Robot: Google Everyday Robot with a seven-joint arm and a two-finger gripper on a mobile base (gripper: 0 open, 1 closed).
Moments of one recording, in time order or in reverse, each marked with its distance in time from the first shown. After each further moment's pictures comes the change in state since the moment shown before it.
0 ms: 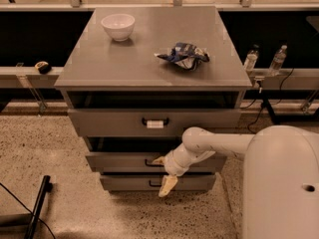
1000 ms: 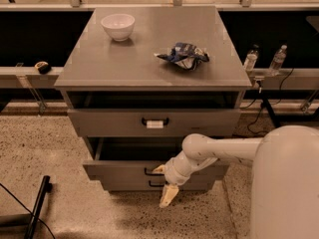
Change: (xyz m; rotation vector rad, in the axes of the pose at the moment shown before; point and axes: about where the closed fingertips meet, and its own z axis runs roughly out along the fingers) arm -0.010 0.041 -0.001 -0.039 0.012 0.016
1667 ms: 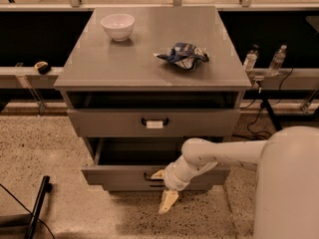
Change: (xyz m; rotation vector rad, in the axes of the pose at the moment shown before) arm -0.007 0.022 0.004 -0.022 -0.004 0.010
